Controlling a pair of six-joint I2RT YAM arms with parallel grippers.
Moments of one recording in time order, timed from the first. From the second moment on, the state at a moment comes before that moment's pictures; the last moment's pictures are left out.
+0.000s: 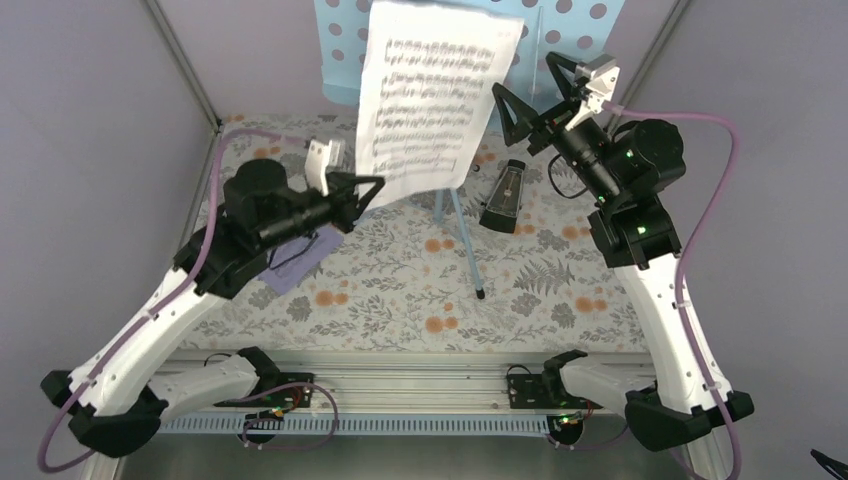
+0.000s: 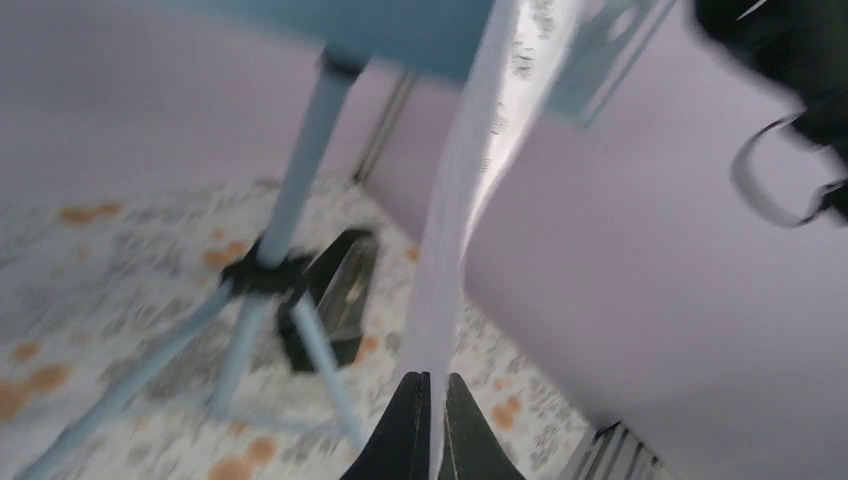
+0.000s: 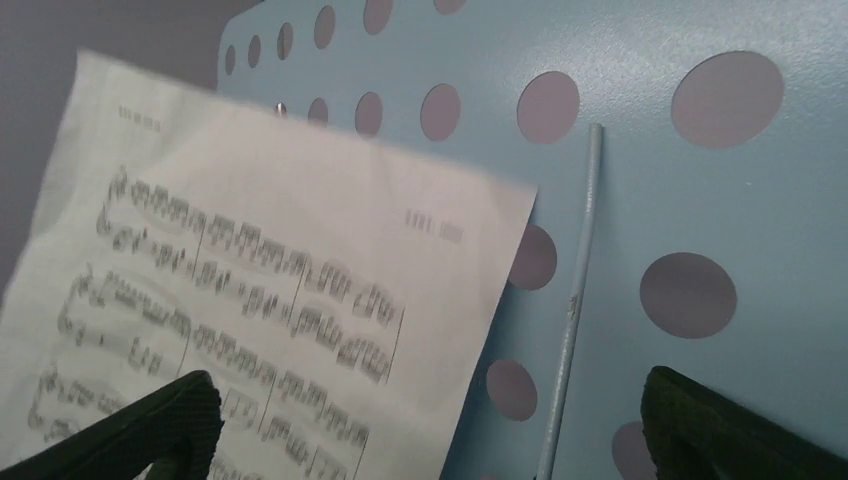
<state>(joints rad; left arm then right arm) -0.71 1.05 1.34 -0.44 0.22 -0.44 0.36 1.12 1.51 -0.10 -0.28 0.06</state>
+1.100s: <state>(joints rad) 0.32 0.98 0.39 -0.37 0.61 -0.59 0.36 0.89 1.29 -0.17 -0.22 0.08</state>
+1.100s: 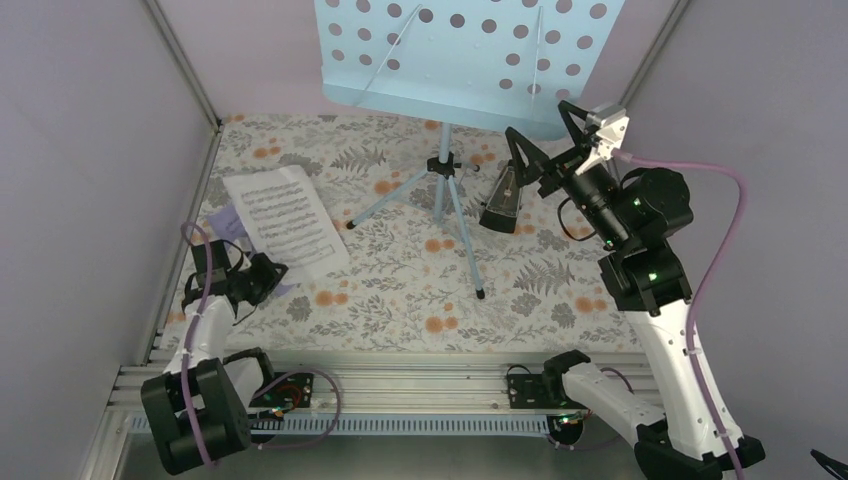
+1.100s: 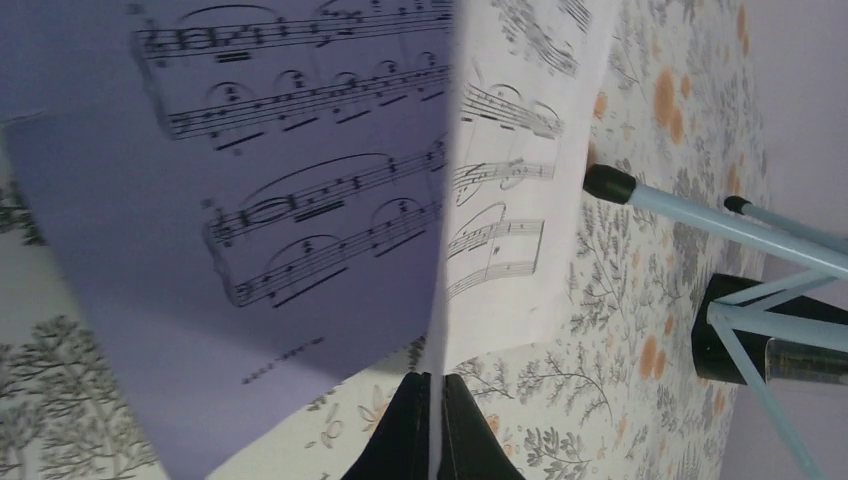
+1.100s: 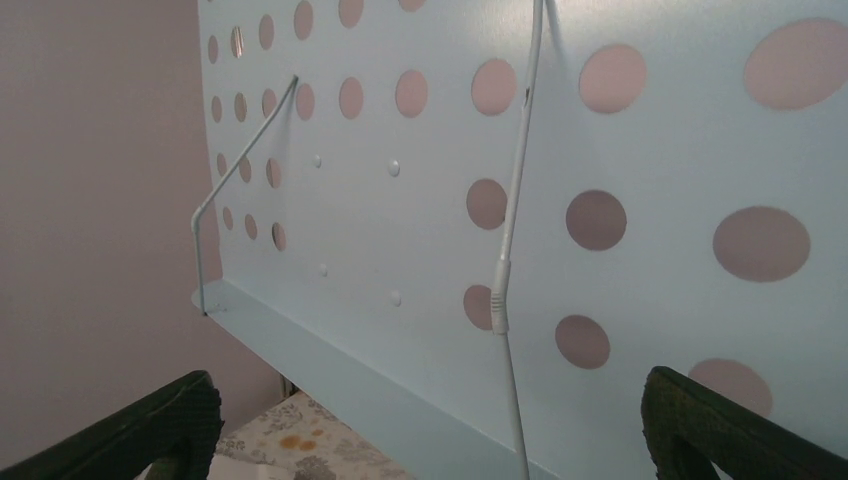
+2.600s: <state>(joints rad) 0.40 0.82 0.97 -0.73 0.31 -0.34 0.43 1.12 0.41 0.14 -0.40 0.46</state>
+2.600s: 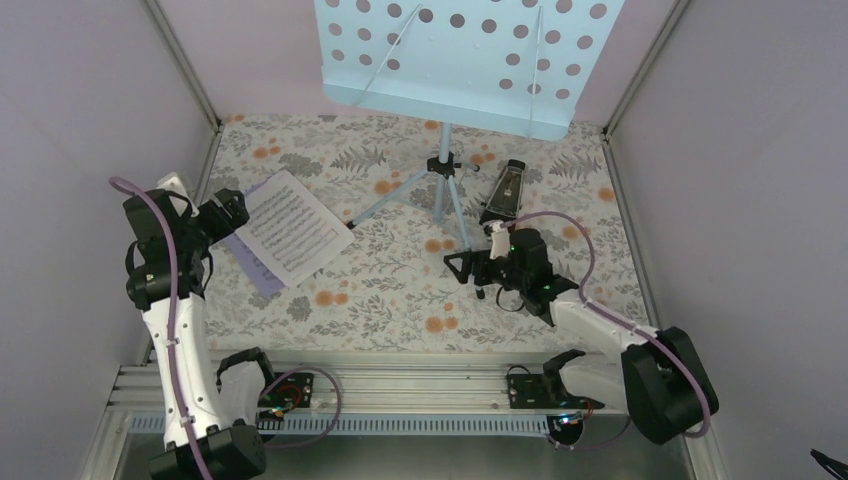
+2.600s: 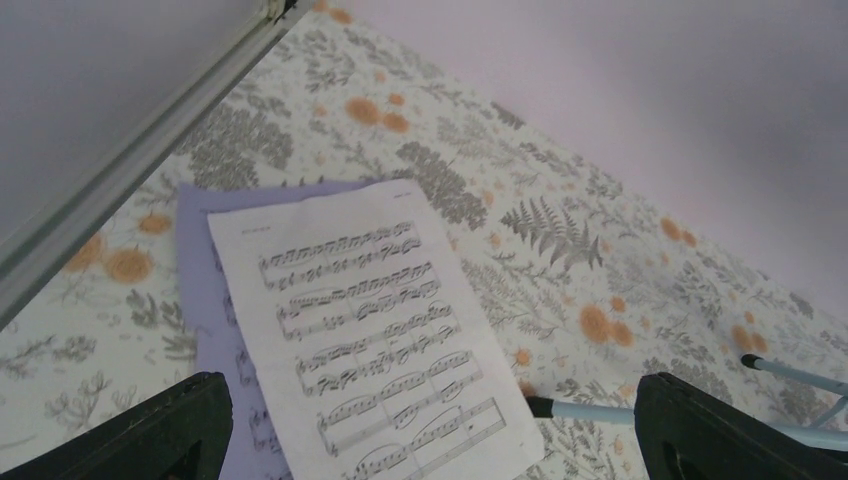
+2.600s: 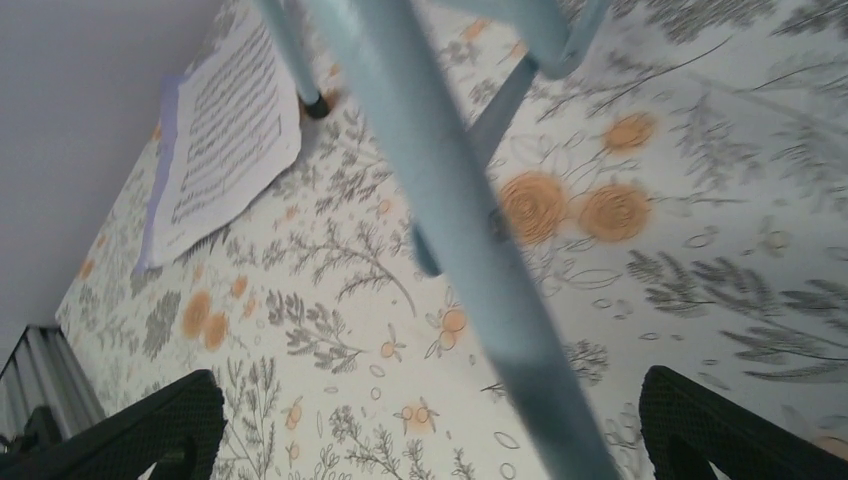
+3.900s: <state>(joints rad) -0.46 1.03 0.83 -0.30 0.43 -0.35 0.75 0.90 0.45 0.13 -0.17 0.64</state>
